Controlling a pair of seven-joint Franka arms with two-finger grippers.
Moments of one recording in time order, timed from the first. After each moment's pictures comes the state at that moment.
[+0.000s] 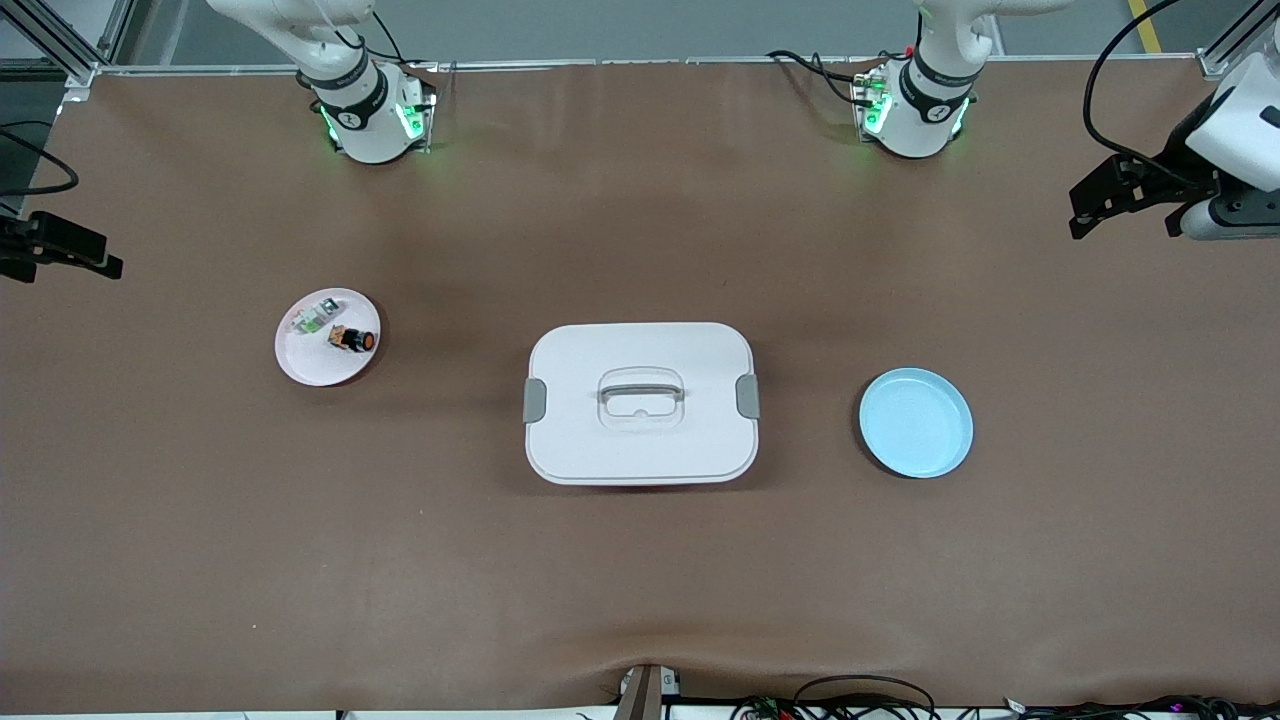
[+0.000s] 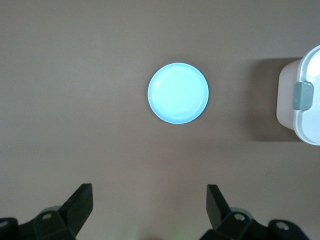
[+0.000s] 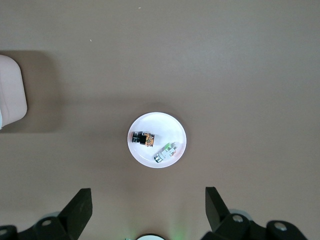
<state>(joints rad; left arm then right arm) -0.04 -0.09 -0.07 -1.60 0.03 1.53 -0.10 -0.08 0.10 -0.03 -1.41 0.04 1.40 -0.12</state>
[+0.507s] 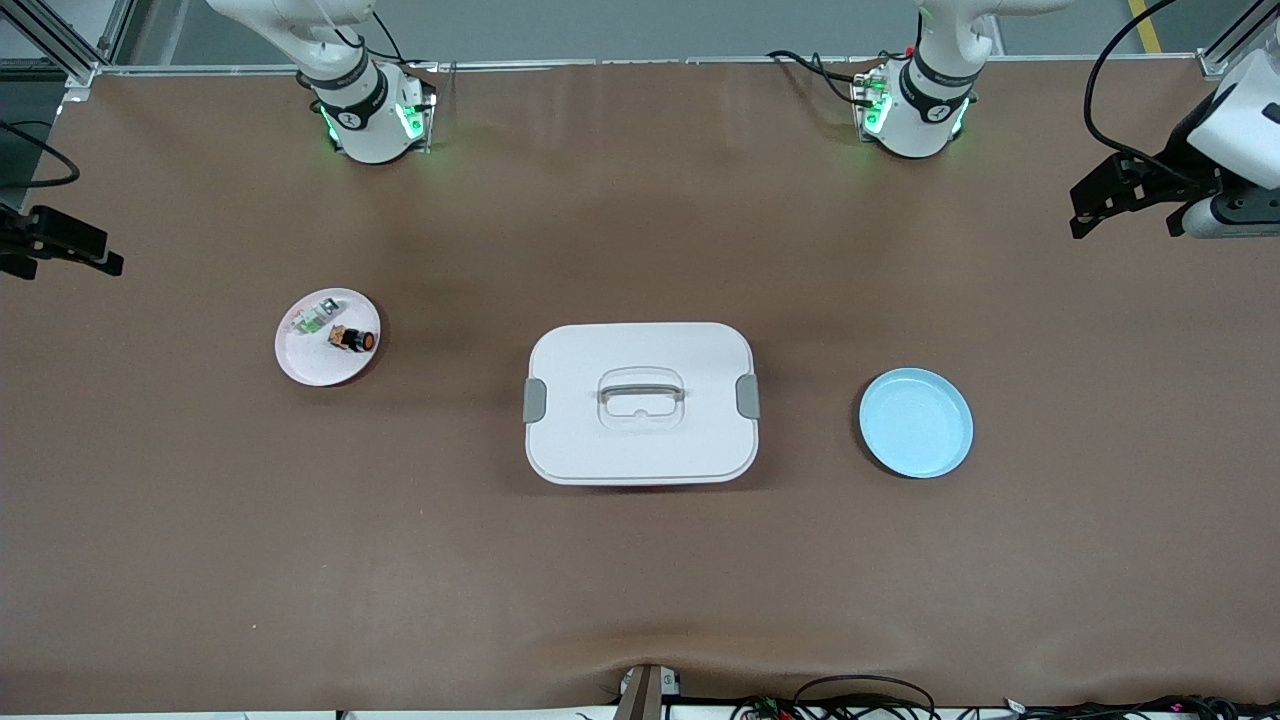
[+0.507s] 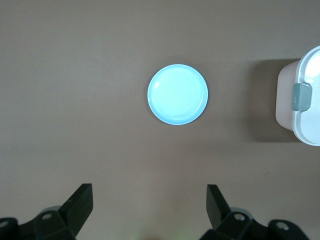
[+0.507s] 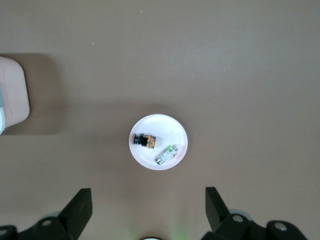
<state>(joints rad) -0.04 -0.08 -0.07 -1.60 0.03 1.53 -0.10 -0.08 0.06 -0.04 -1.46 0.05 1.43 -0.12</state>
